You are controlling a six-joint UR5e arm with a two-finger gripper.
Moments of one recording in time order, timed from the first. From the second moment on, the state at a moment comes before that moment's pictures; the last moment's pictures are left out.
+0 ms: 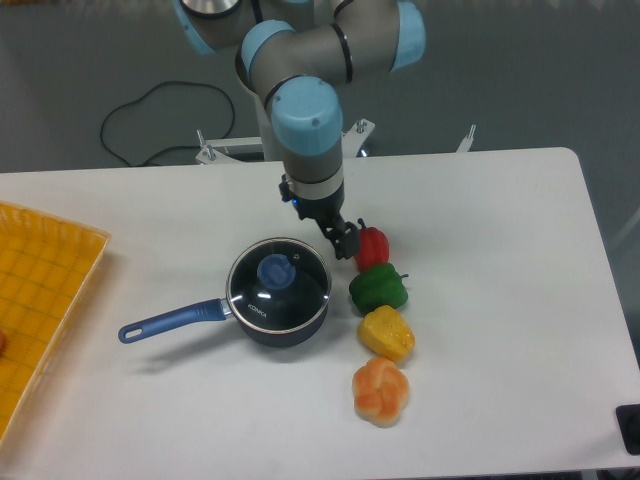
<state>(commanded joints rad) 2.38 -1.76 -1.84 -1.13 1.60 1.23</state>
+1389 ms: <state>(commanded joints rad) 2.32 -1.81 -1.81 -1.08 1.55 1.14</state>
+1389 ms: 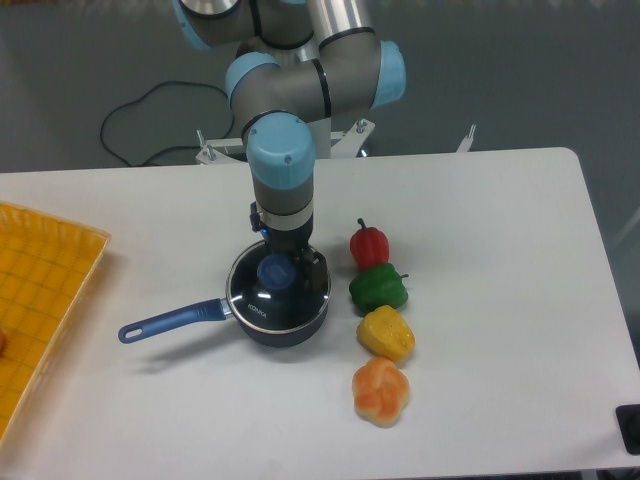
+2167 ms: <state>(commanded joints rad) 2.30 -1.82 -1.81 -1.08 1.56 1.14</state>
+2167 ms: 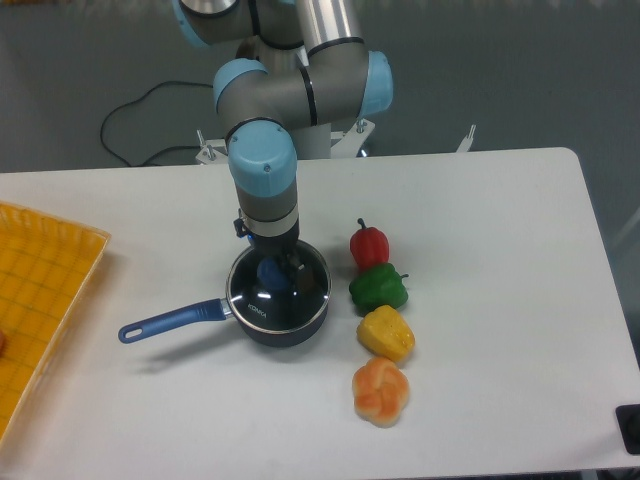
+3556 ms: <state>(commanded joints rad) 2.26 -1.86 -1.77 -1.08 1.60 1.10</state>
